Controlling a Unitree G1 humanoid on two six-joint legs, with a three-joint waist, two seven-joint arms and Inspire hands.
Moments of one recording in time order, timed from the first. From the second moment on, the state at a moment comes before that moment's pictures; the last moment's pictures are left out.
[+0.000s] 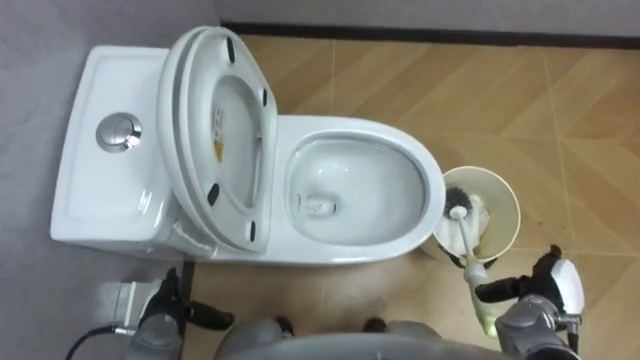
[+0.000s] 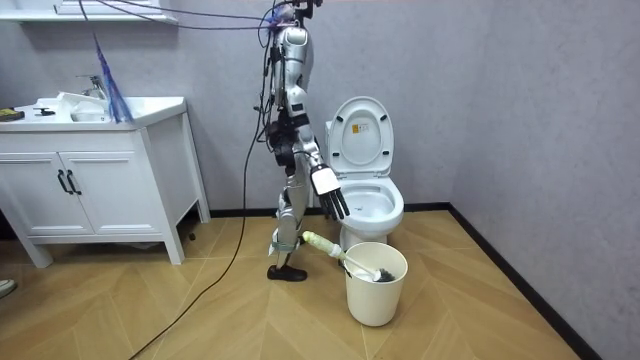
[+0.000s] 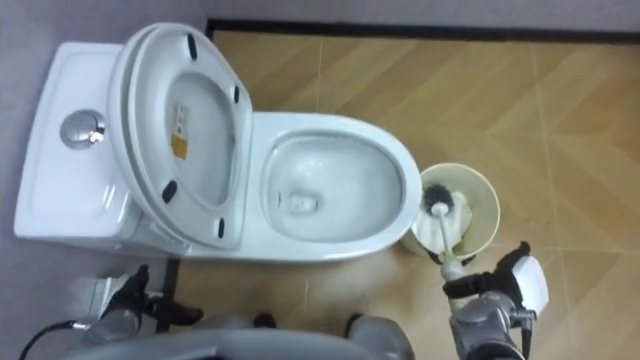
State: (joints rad) left arm 0.03 0.19 -0.02 1.07 0.21 0.01 0.15; right arm -0.07 -0.22 -0.02 1.21 -0.14 -0.04 -0.58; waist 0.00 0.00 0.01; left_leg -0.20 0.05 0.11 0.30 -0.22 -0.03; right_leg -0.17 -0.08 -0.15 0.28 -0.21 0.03
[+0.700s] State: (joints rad) left arm -0.16 0.19 -0.17 0.94 0.01 -0.01 0.18; right arm -0.27 -0.32 0.06 1.33 0.18 -0.02 -0.48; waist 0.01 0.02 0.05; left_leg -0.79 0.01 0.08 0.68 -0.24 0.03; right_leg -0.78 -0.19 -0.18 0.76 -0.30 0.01
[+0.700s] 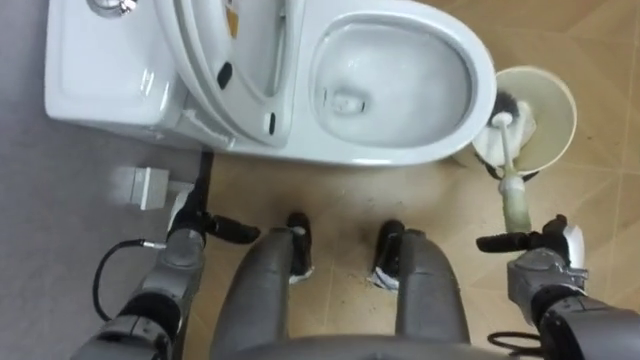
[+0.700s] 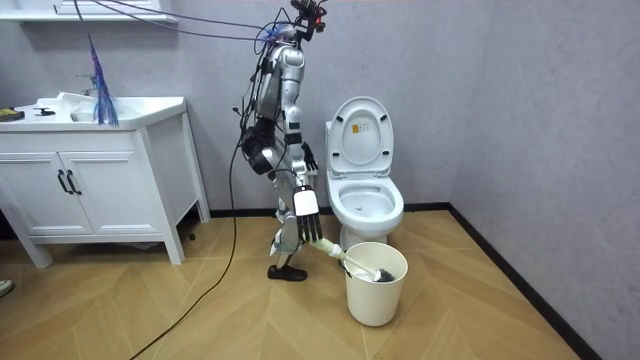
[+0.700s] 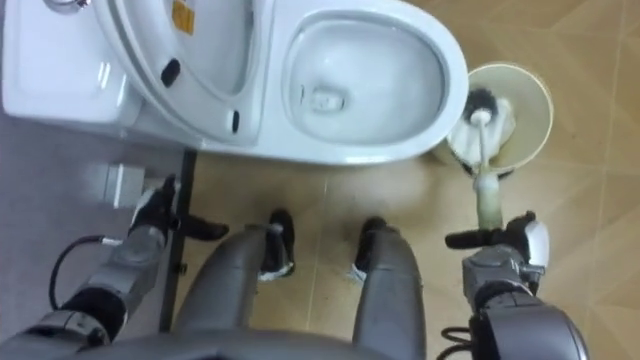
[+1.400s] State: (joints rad) left arm -0.16 0.23 -0.30 0.74 -0.11 -0.01 0.16; right arm -0.35 -0.43 0.18 1.29 0.23 -0.03 -0.49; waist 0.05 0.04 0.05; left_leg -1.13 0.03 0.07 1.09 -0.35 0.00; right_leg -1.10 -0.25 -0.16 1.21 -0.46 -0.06
